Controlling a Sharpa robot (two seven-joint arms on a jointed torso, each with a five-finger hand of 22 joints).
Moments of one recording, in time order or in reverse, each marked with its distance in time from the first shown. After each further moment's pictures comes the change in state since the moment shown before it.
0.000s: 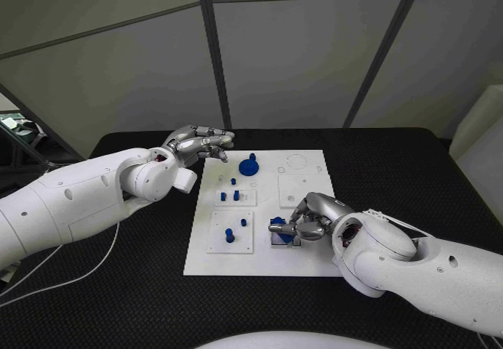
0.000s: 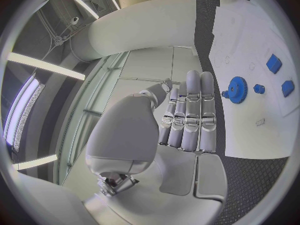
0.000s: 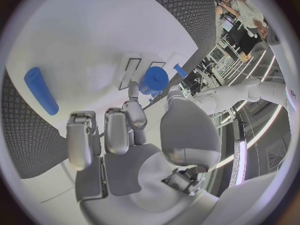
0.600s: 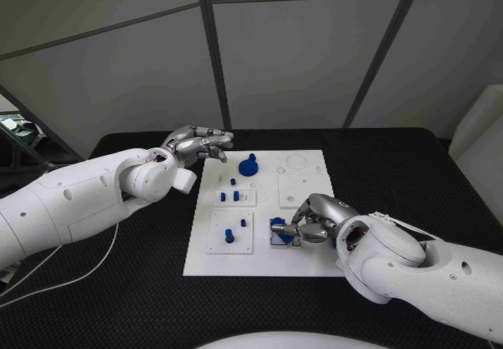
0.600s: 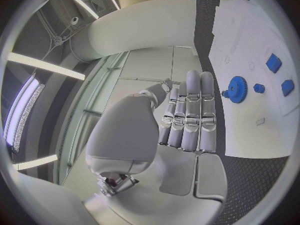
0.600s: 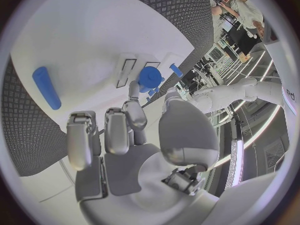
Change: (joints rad) left arm 0.000 -0.001 0.000 -0.001 0.000 0.000 0.000; left_hand -0.004 0.004 0.000 0.000 0.000 0.000 0.000 0.000 0.001 0.000 0.000 0.000 0.001 0.000 0.000 0.000 0.000 0.000 0.000 0.000 0.000 -0.002; right arm 0.000 -0.038 -0.001 0.058 -0.011 -0.007 -0.005; right_hand 0.008 0.040 0.011 -0.004 0.000 0.012 -0.005 0.000 0.020 0.002 -0.002 0.000 0.011 0.004 -0.004 0.000 0.021 0.000 0.000 0.000 0.000 0.000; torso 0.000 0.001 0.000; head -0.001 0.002
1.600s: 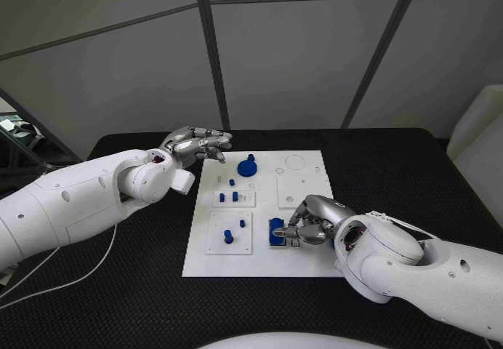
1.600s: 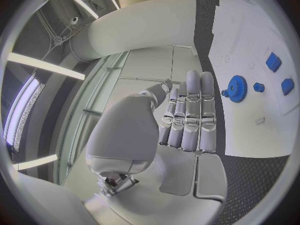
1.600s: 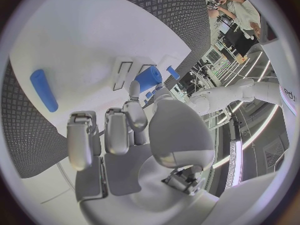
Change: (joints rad) left arm 0.000 0.001 0.000 -0.004 0.000 0.000 0.000; left_hand -0.001 0.001 0.000 0.000 0.000 0.000 0.000 0.000 0.000 0.000 0.000 0.000 0.000 0.000 0.000 0.000 0.000 0.000 0.000 0.000 -0.004 0.000; right arm 0.003 0.000 0.003 0.001 0.016 0.032 0.023; right_hand 0.250 0.072 0.040 -0.091 0.081 0.017 -0.004 -0.016 0.043 0.005 -0.005 0.000 0.008 0.000 0.000 0.004 0.012 0.000 0.000 -0.007 0.000 0.001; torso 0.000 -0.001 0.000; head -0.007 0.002
